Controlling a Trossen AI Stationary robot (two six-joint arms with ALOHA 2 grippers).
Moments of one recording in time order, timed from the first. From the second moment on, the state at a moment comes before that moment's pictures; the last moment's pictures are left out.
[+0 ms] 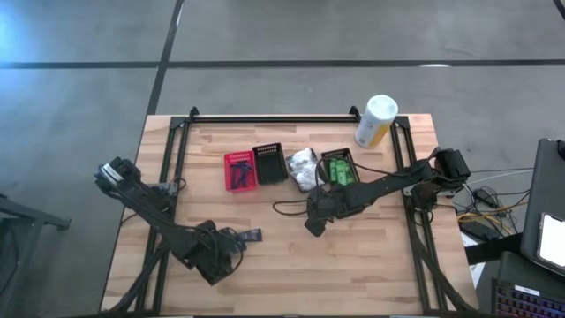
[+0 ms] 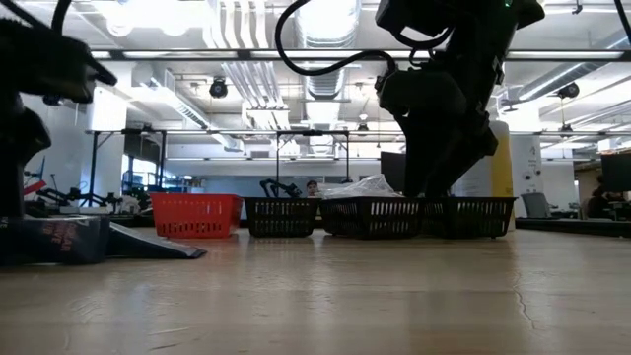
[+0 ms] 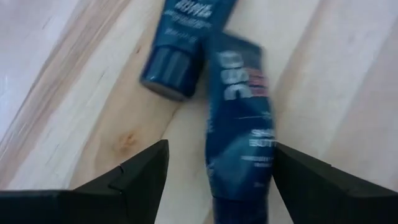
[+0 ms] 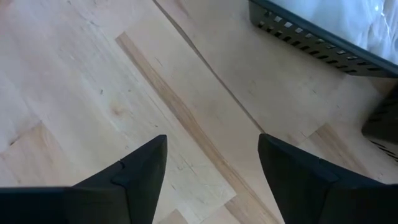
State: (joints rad) left arm -0.76 1.58 0.86 -0.63 -0.31 -1.24; right arm 0.20 1.72 1.08 -0.62 0.24 0.89
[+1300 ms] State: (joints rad) left arm -0.72 1.34 0.82 -0.49 -0.61 -1.06; right arm 0.20 1.71 1.11 -0.08 -0.01 0.95
